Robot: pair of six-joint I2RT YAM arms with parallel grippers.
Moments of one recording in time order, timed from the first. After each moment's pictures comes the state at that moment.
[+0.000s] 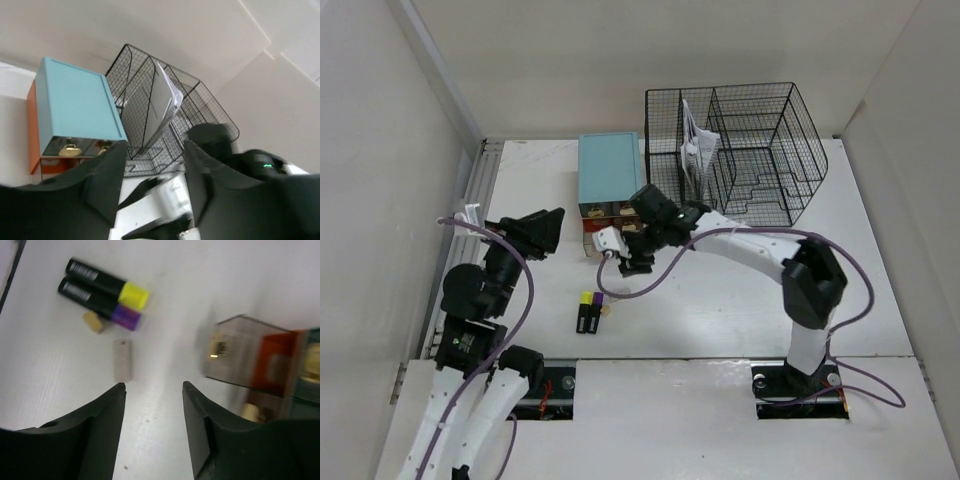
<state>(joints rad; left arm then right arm) -0.31 0.39 0.63 -0.03 -0.02 -0.74 0.84 1.78 1.50 -0.55 -0.61 -0.89</state>
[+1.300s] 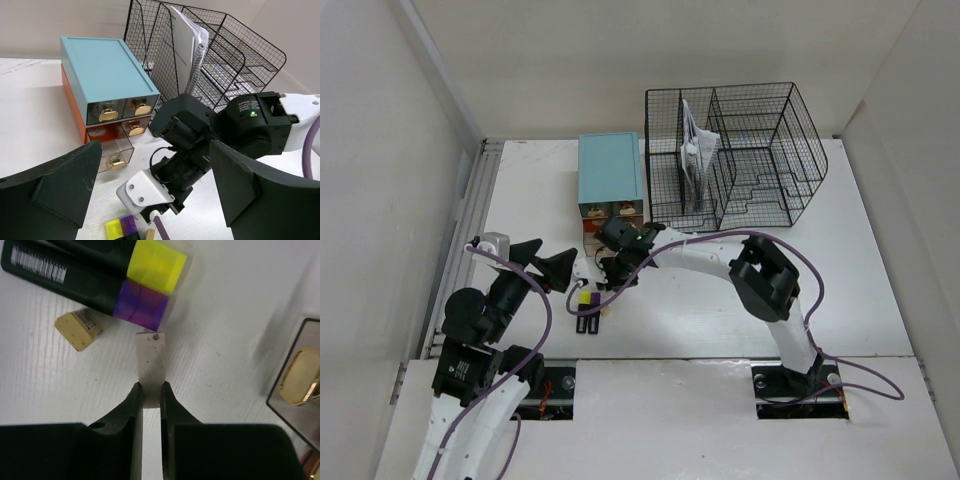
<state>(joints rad) -0.32 0.23 0.64 -0.34 0.12 -0.33 0.99 2.11 1.61 -0.65 -0.35 -0.86</state>
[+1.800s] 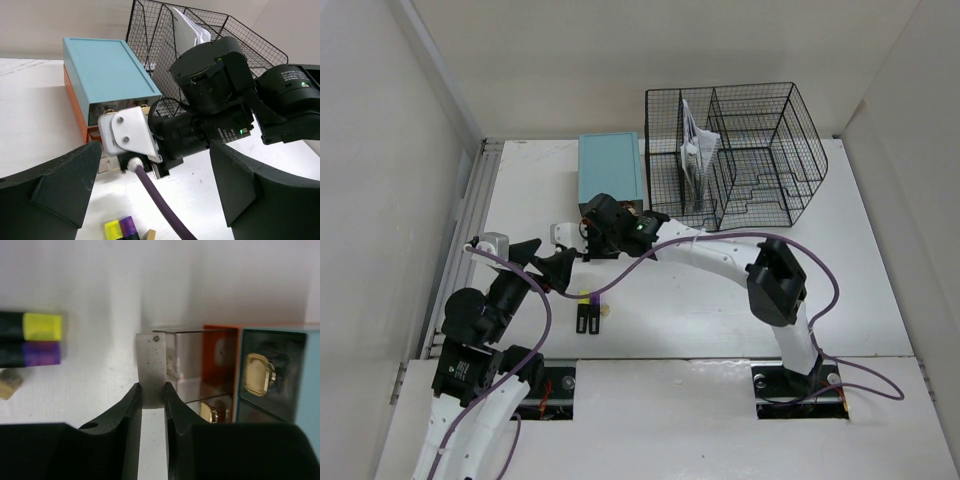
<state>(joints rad) -0.32 0.23 0.64 -0.35 0.11 -0.34 1.03 2.05 1.78 -0.53 -0.10 -0.71</state>
